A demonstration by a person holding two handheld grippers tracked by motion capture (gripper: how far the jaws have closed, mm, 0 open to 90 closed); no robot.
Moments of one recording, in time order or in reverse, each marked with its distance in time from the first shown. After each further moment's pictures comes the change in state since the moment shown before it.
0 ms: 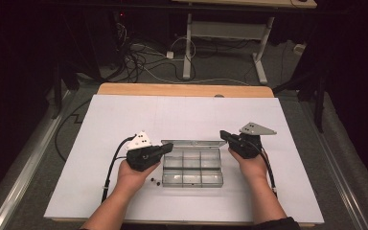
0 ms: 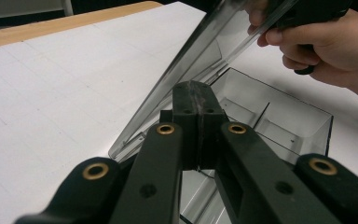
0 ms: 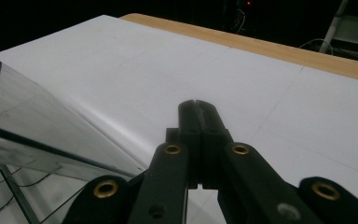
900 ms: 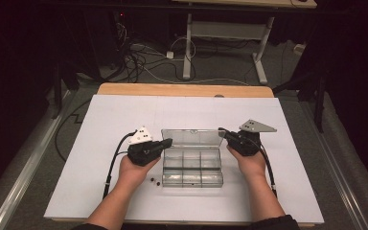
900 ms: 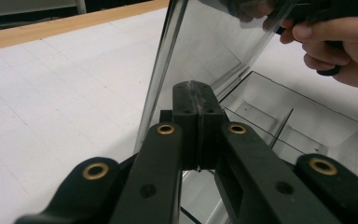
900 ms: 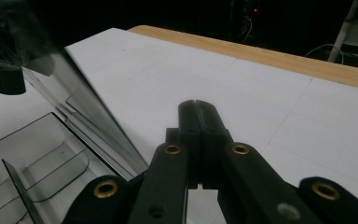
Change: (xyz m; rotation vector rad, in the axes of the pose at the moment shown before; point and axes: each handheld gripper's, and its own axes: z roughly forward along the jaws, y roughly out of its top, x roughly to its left) left arm 0.013 0.005 0.007 0.009 0.045 -0.020; right arm 0.000 0.008 0.002 -0.032 0.036 0.026
